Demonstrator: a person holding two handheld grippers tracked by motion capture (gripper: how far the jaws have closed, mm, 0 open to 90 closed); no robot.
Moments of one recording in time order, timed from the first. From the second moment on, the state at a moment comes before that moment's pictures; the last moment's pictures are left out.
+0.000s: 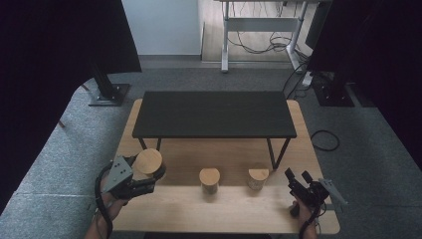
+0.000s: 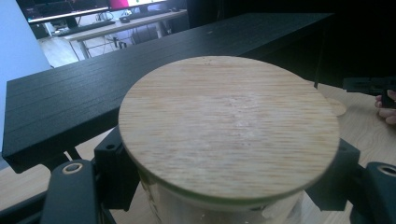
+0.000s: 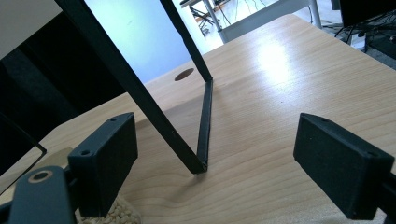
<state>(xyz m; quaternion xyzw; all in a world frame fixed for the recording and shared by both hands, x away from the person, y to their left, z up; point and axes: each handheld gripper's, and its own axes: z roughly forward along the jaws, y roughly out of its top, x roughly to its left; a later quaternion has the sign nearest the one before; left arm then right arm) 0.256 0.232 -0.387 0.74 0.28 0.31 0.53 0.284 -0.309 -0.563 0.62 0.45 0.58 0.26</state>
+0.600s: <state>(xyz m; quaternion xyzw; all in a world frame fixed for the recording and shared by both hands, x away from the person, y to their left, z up) 0.259 0.233 -0.373 0.74 0.28 0.32 0.53 0.284 -0.309 -0.563 0.62 0.45 0.58 0.26</state>
